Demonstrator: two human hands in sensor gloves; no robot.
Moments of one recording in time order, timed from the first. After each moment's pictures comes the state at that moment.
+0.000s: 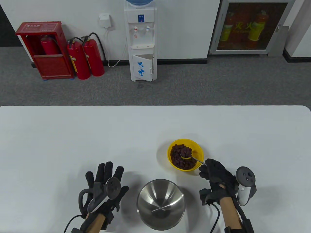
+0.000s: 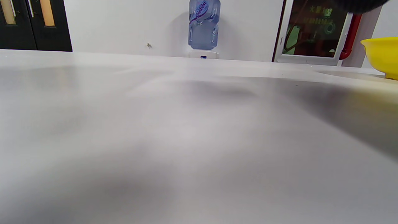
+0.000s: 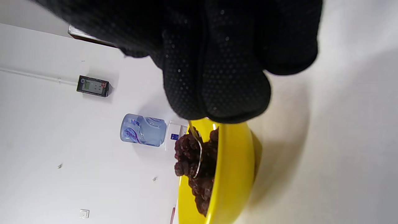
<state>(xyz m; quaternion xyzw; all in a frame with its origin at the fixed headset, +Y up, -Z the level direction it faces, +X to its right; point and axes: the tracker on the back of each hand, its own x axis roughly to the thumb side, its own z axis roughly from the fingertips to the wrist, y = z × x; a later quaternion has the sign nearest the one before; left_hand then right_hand) -0.208 -0.759 -0.280 -0.04 0.00 0.03 1.00 0.244 -0.769 -0.317 -0.15 -0.04 0.76 0.63</state>
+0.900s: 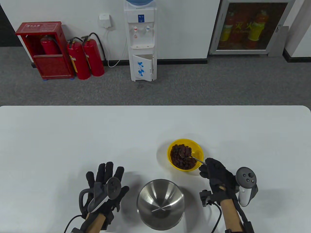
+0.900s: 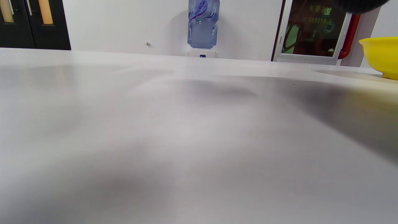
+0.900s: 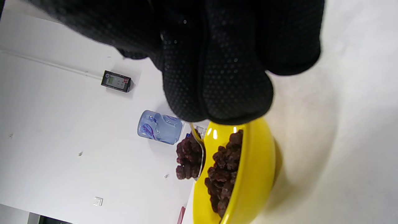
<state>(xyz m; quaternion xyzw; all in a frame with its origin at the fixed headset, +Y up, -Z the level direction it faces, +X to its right) -0.207 -0.759 -0.280 -0.05 0.00 0.03 1.00 0.240 -0.755 -0.311 -0.10 -0.07 0.79 0.60</state>
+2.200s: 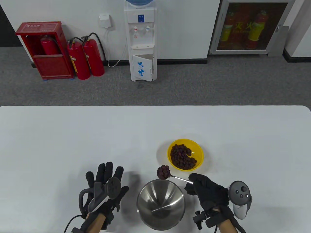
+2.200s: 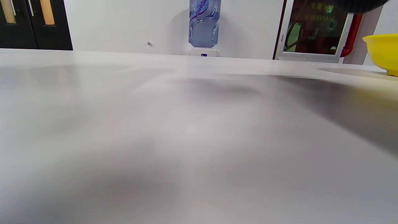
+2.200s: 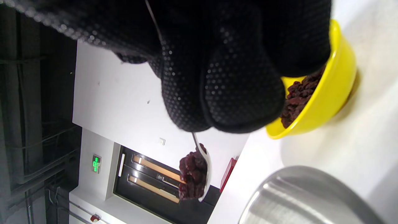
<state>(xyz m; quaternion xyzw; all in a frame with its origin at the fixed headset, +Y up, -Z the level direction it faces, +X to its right) -0.207 -0.759 -0.280 -0.05 0.00 0.02 1.00 0.191 -0.720 -0.258 0.09 -0.07 0.79 0.60</state>
